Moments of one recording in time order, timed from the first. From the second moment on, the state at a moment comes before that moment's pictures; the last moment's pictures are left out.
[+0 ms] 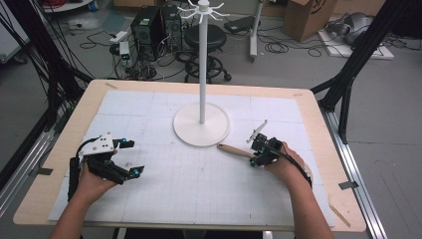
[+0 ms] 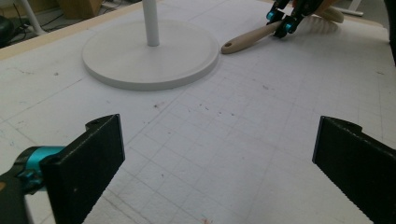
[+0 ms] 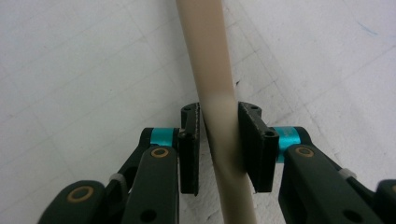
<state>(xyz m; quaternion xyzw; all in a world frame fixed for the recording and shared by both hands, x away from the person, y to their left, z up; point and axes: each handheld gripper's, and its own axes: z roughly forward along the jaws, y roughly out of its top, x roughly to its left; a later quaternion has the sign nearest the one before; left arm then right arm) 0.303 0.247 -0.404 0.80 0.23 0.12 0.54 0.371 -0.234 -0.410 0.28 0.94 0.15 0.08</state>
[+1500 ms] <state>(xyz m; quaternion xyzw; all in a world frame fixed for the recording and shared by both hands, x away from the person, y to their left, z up) 0.299 0.246 -0.390 0.79 0.22 0.13 0.56 0.327 -0.241 -0.298 0.20 0.91 0.33 0.14</state>
